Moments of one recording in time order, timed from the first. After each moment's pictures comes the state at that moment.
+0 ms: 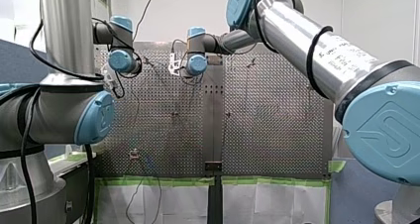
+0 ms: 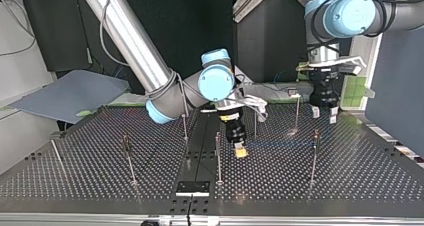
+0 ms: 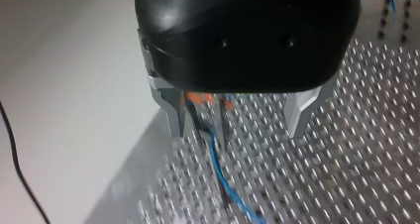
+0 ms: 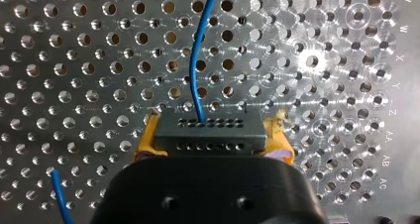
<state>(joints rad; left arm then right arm) 0.09 -1.42 -2.07 -2.66 -1.62 -1.99 2.46 -0.71 0.68 0.00 1.79 1.60</state>
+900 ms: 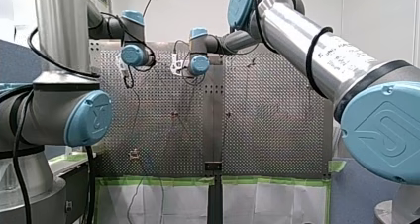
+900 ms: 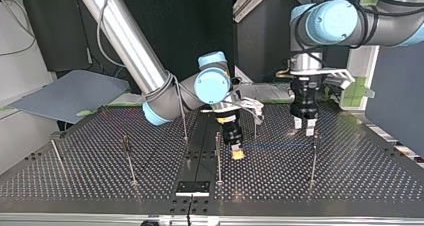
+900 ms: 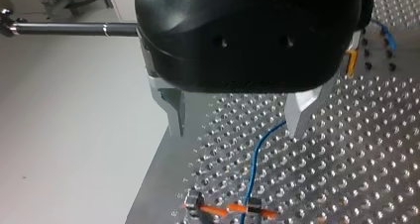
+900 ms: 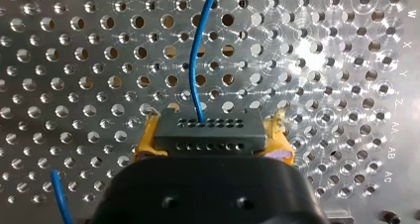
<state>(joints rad) -0.04 -1.48 -1.96 -2.66 -1.66 -1.78 2.44 -0.71 0.69 0.00 1.78 1.60</state>
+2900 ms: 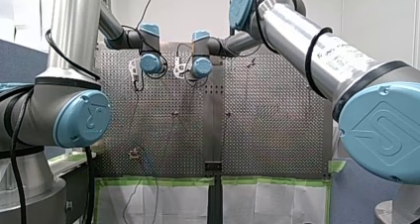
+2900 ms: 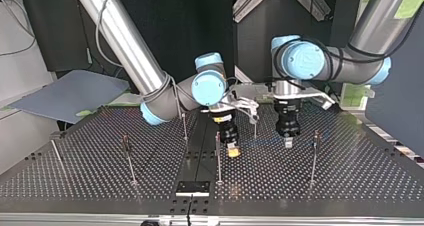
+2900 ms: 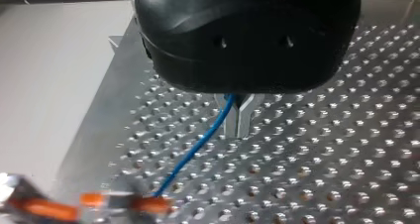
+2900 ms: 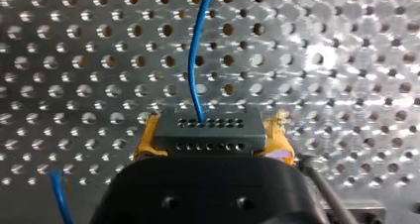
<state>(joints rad) -0.12 -1.70 -1.80 -2.66 -1.78 -1.65 2.43 -0.71 0.72 0.00 1.77 1.60</state>
